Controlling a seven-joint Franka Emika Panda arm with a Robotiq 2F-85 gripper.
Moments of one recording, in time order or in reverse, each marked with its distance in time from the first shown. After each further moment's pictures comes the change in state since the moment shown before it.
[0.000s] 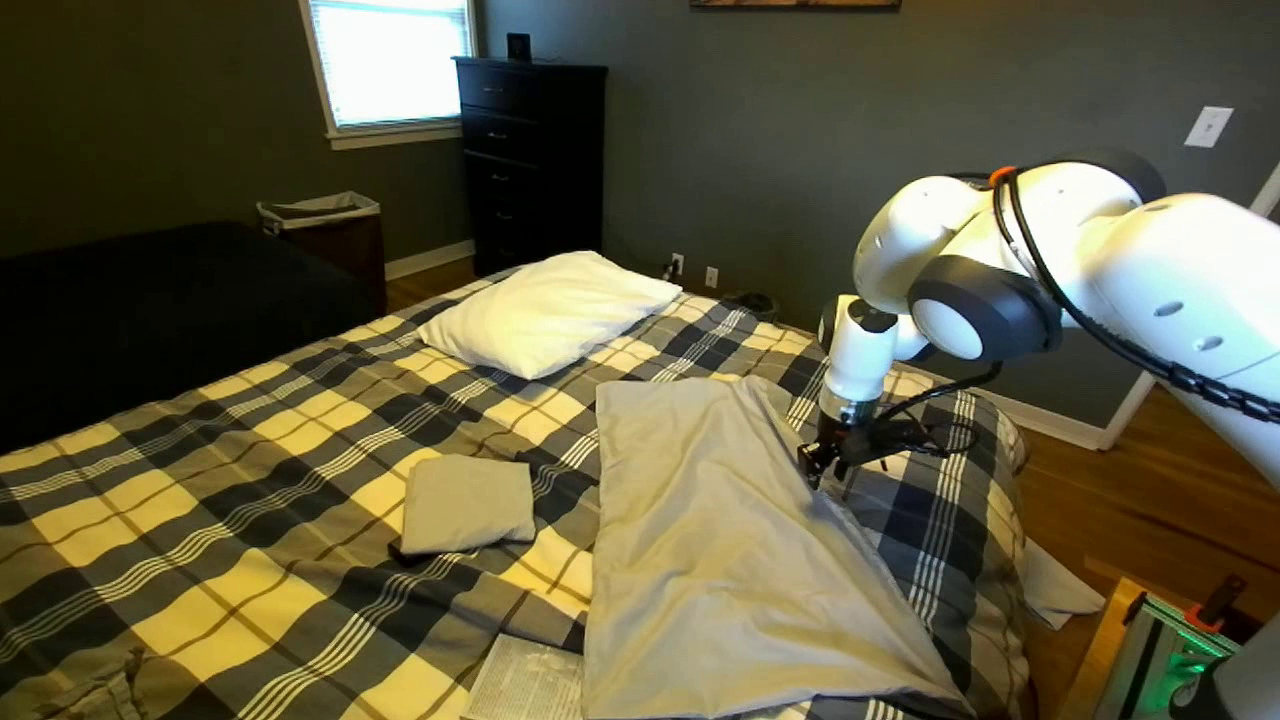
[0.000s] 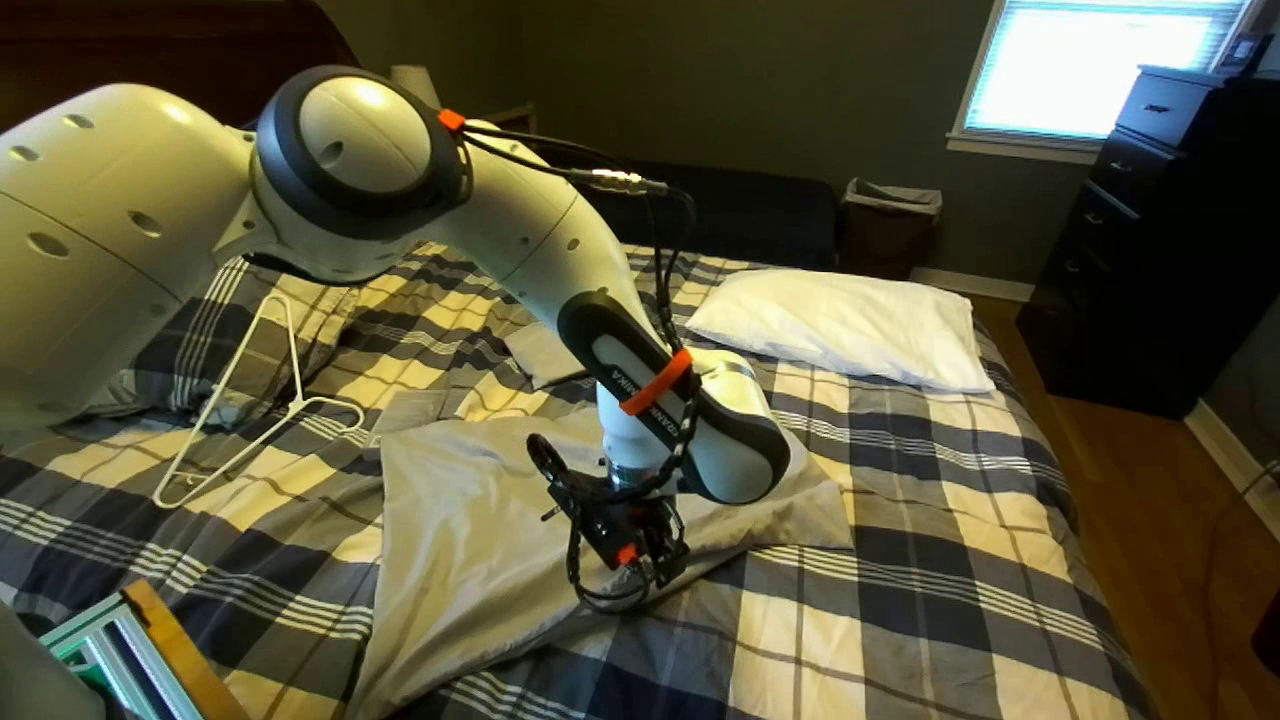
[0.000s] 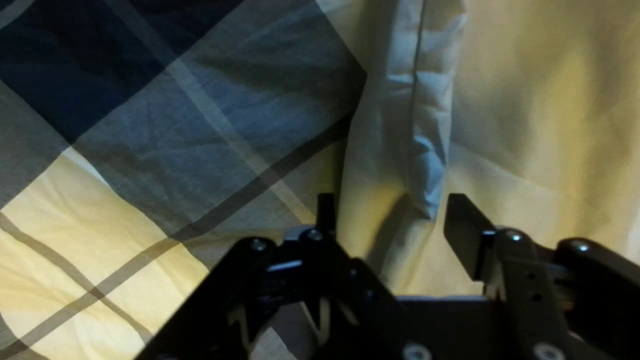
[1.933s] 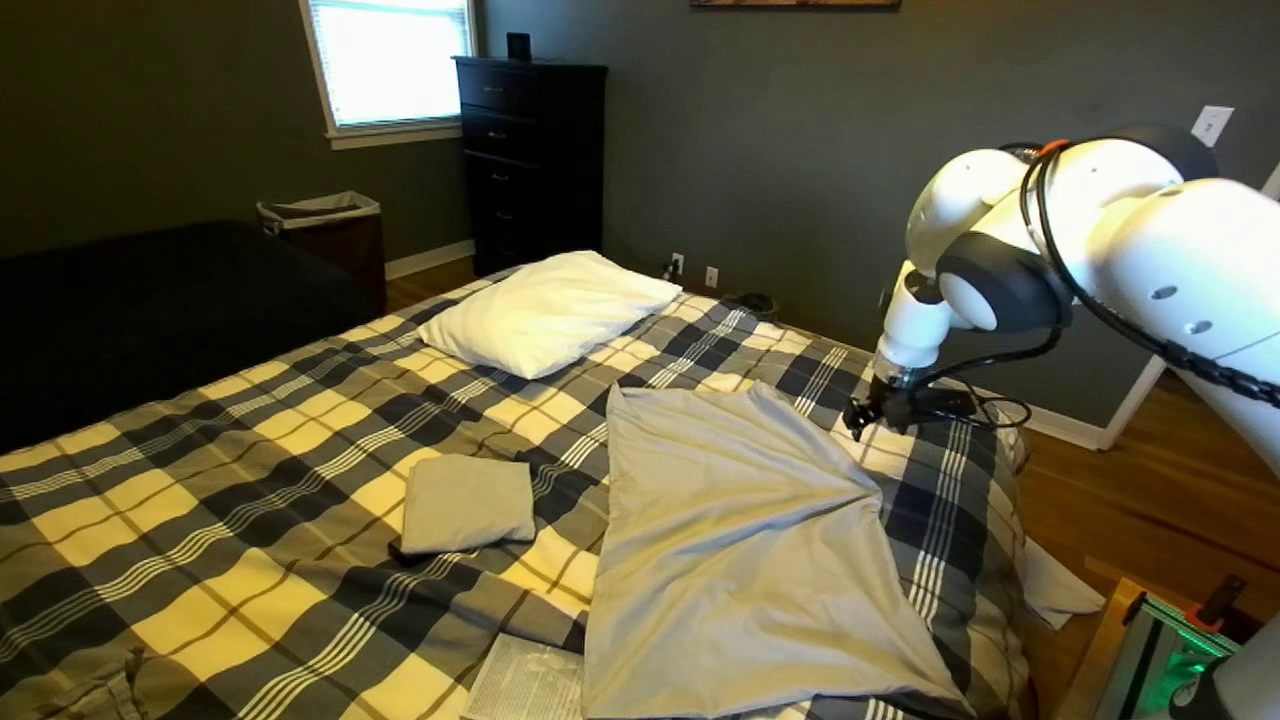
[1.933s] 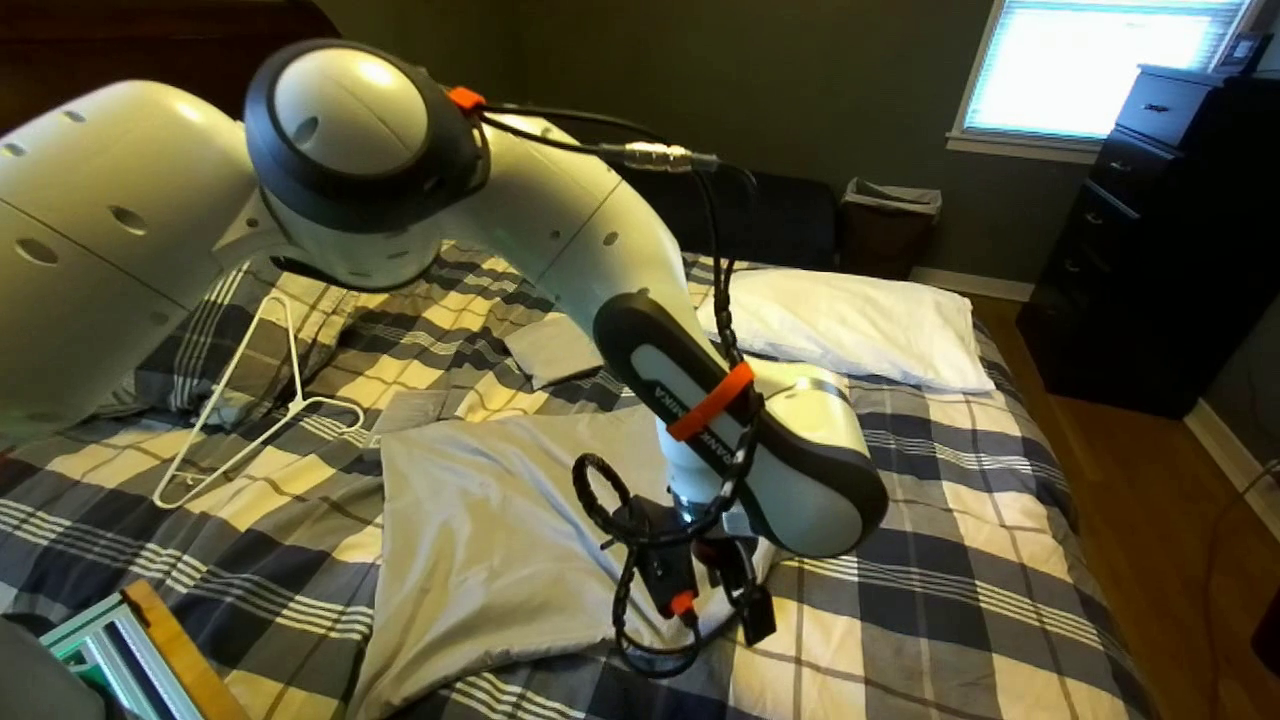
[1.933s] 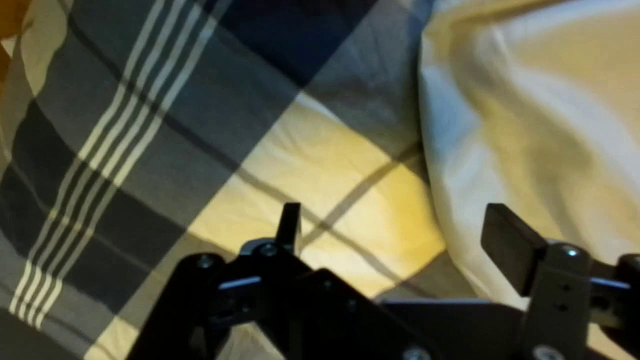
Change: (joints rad) arm -0.108 -0.042 -0.124 -0.007 0.022 -0.049 0.051
